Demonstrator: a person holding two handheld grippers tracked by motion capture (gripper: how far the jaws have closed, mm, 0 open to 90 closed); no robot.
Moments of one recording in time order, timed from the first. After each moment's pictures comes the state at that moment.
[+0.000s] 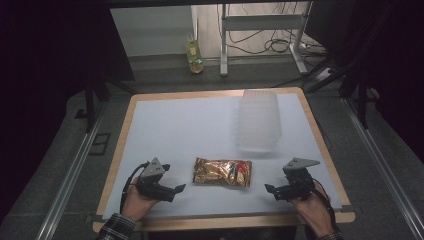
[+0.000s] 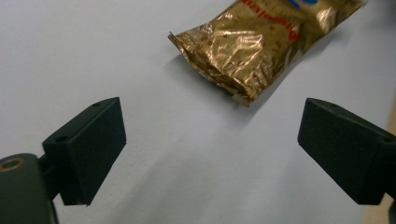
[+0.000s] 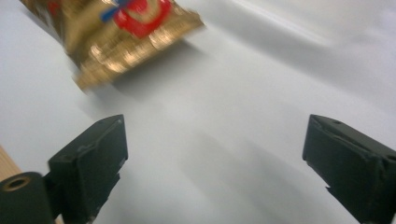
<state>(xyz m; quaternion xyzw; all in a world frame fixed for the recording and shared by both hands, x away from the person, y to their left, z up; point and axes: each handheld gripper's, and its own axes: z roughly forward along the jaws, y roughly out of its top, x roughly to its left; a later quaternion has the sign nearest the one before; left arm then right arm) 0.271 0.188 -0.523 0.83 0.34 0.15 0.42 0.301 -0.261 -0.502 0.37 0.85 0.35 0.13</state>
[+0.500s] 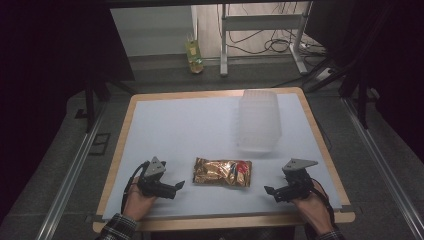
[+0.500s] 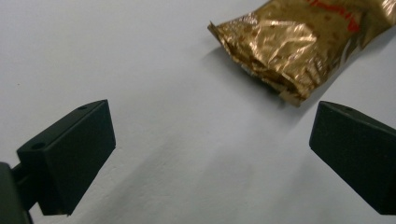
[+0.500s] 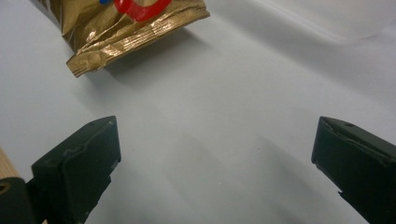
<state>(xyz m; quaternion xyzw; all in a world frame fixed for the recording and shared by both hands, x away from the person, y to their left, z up) 0.281 0.190 -0.538 0.82 0.37 0.18 0.40 0.305 -0.260 -0.511 0.36 0.86 0.35 0.12</state>
